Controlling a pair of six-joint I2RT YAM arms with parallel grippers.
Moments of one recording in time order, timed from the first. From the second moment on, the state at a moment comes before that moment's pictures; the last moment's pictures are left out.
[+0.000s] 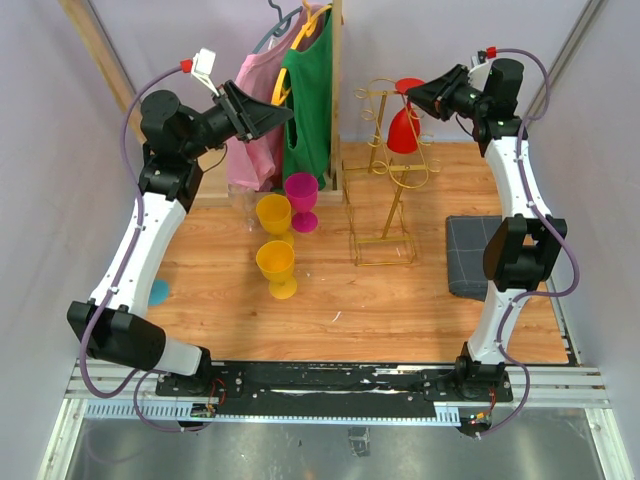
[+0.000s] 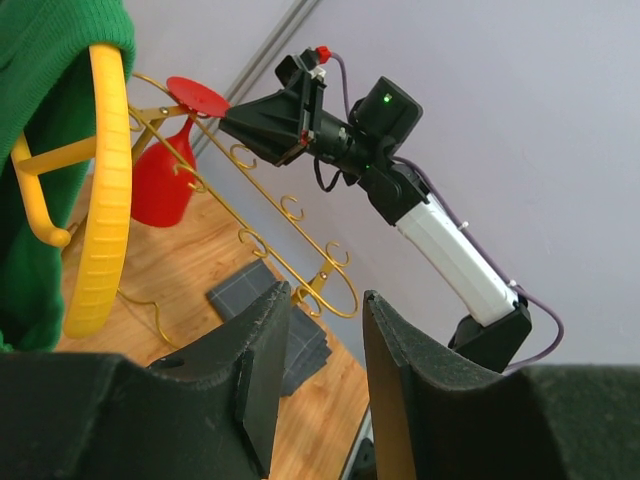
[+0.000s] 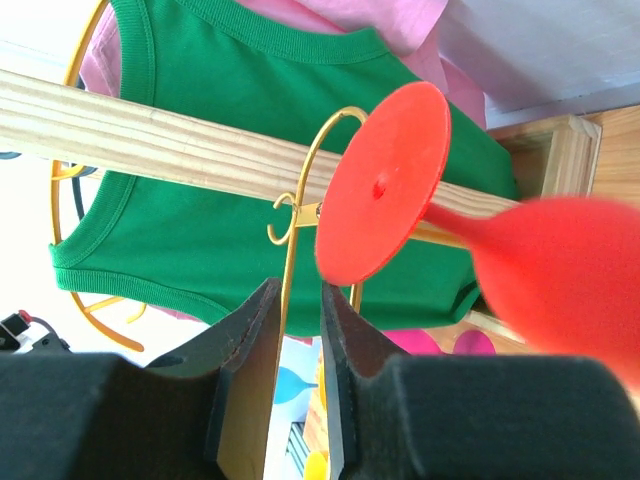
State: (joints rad) left arm -0.19 1.41 1.54 0.10 0.73 -0.87; right arm -0.02 2.00 2.01 -0.14 -0.78 1.05
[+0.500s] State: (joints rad) left arm -0.19 1.40 1.53 0.10 0.73 -0.87; right arm -0.02 1.94 1.94 -0.13 -0.82 1.05
